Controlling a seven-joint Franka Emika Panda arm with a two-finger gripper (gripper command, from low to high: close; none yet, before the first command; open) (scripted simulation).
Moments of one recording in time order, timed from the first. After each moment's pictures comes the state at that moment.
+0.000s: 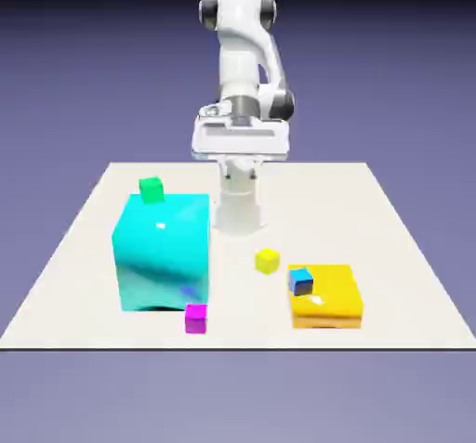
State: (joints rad) arm 0.06 -0.55 -0.02 -2.81 -0.02 3.02 0.74
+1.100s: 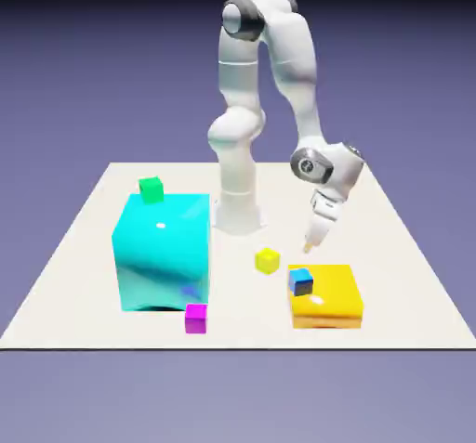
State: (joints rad) arm 1.26 0.06 -0.43 -2.85 -0.62 2.52 0.71
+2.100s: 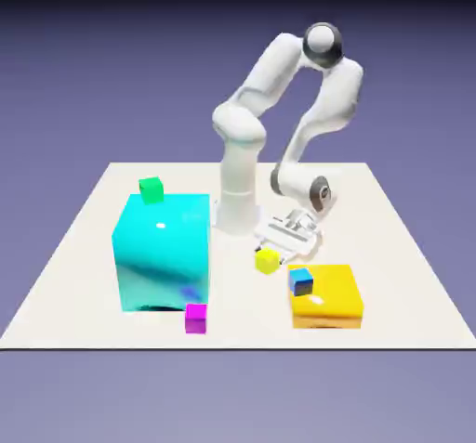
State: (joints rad) arm 1.88 0.68 -0.70 -2.83 -1.14 2.41 0.82
